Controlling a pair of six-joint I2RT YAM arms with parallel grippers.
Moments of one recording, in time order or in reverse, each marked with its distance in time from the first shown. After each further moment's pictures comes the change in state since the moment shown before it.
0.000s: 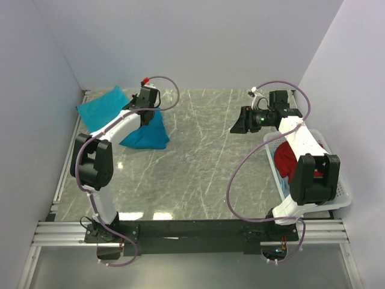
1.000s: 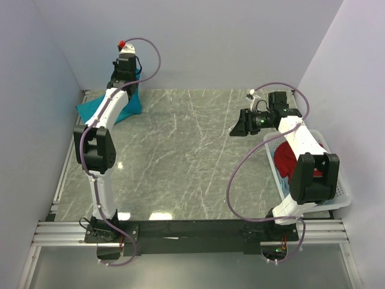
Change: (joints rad) left arm 0.180 0.225 0.496 0.146 0.078 0.043; right arm 0.004 0.007 0.000 -0.054 -0.045 -0.066
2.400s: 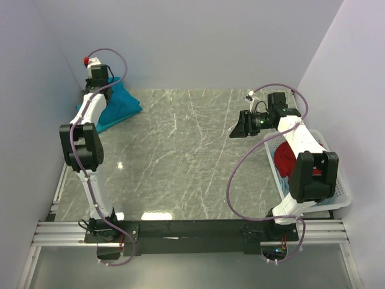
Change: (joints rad) left arm 0.229 0.018 -0.112 -0.028 0.164 -0.302; right arm 0.000 0.018 0.000 -0.027 -0.003 -0.019
